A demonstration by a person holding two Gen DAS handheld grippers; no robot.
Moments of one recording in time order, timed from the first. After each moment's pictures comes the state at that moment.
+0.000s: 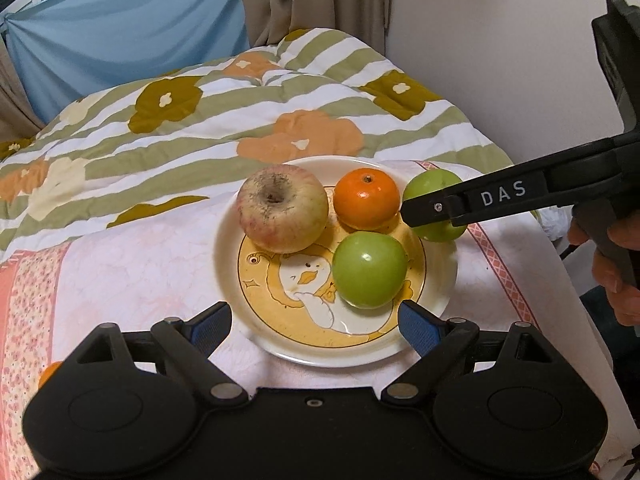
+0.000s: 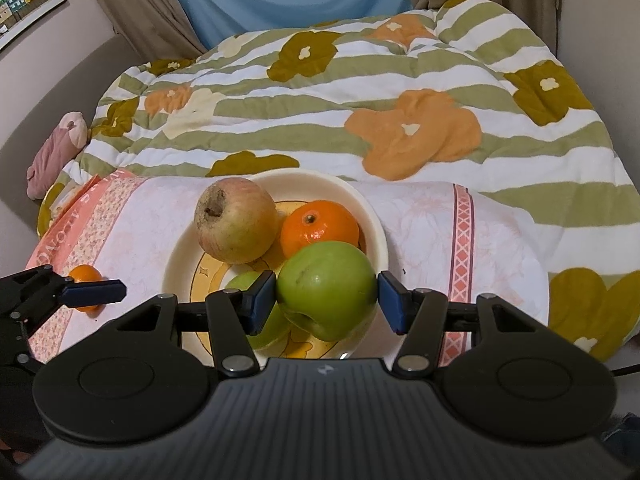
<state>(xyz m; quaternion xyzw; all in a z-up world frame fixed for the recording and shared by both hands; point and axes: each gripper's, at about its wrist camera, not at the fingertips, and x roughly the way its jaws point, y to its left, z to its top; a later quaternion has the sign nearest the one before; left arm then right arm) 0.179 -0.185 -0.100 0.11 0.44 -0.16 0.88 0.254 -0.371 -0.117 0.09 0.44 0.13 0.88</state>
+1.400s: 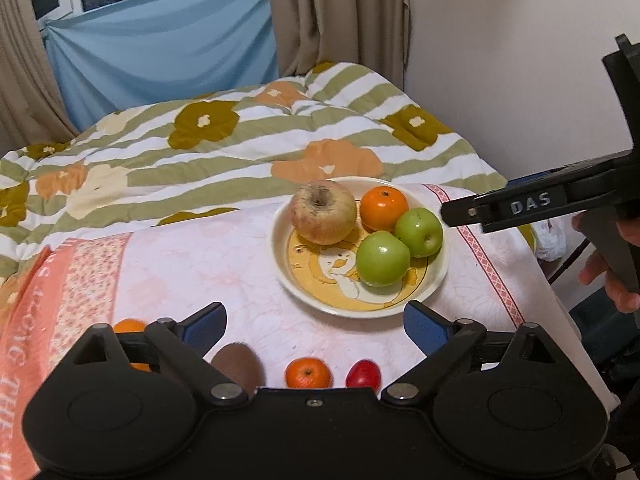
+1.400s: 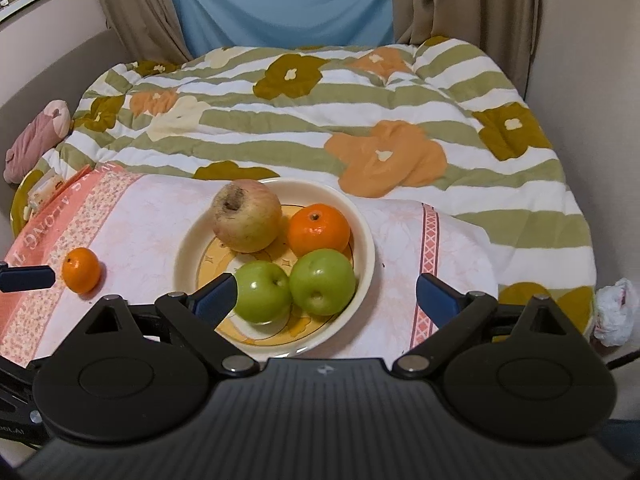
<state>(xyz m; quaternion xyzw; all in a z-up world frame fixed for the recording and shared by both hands) 0.106 -0.137 -0.048 0.09 0.39 -0.13 0.91 0.185 -0.347 -0.061 0.03 0.40 0.09 0.91</state>
